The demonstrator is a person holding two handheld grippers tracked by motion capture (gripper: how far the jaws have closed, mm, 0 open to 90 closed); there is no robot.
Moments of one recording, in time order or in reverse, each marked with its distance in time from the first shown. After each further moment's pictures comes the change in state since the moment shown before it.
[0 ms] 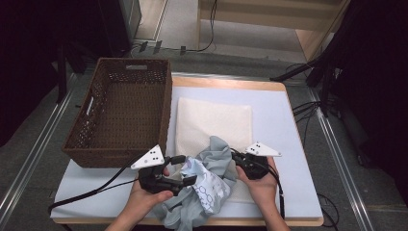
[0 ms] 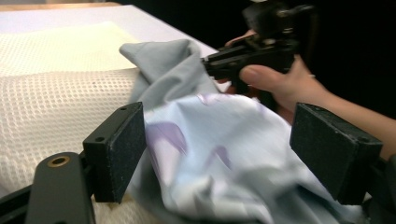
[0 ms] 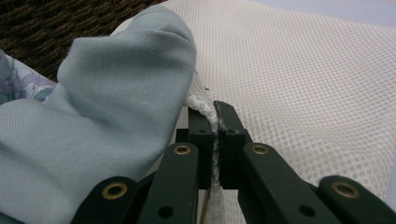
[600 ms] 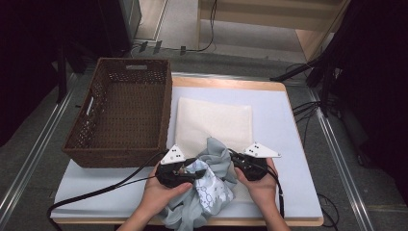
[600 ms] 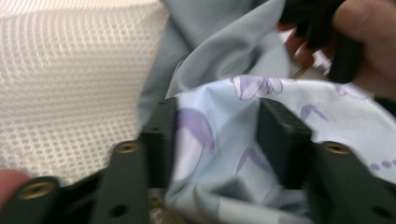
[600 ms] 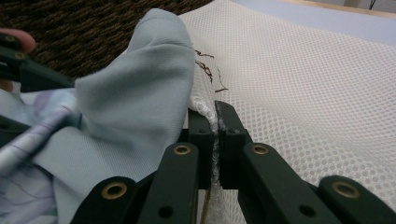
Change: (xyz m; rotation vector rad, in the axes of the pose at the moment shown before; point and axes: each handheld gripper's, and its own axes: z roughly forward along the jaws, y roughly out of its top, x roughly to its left) left arm 0.008 -0.012 0.044 0.168 0.129 0.016; right arm 0.007 0.004 -0.004 -0.025 0.045 -0.047
